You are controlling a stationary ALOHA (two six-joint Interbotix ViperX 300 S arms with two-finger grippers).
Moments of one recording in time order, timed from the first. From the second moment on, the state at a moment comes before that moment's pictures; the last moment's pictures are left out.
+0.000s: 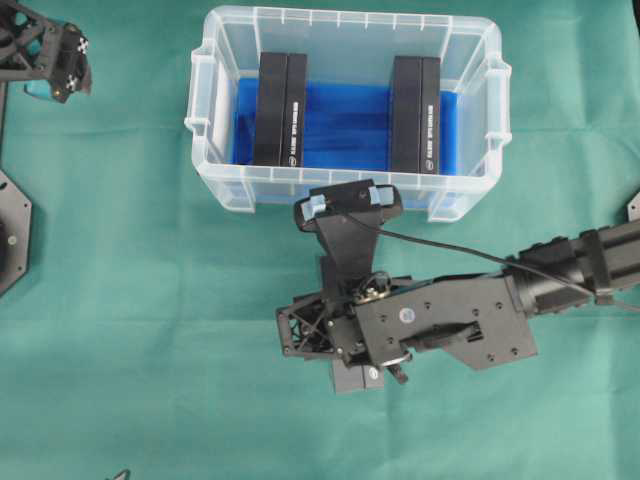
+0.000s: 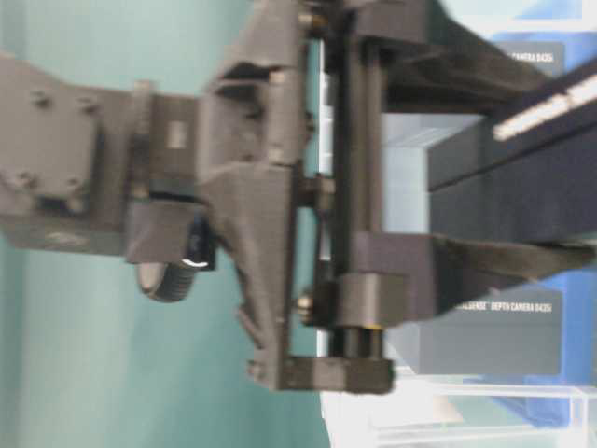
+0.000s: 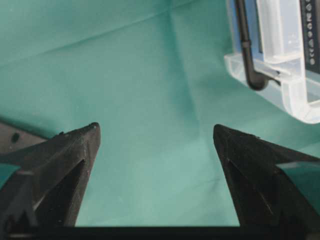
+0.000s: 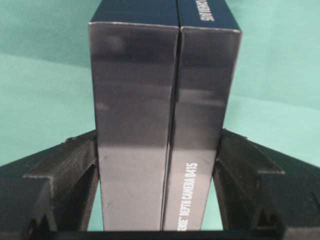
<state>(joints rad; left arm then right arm) 0.43 -0.59 0.47 0.08 1.33 -0.88 0.26 0.34 -0.09 -0.16 1.20 1.87</state>
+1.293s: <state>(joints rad) 0.43 -0.57 0.48 0.08 1.31 -0.88 0.27 0.34 -0.07 -0.16 1.17 1.87</state>
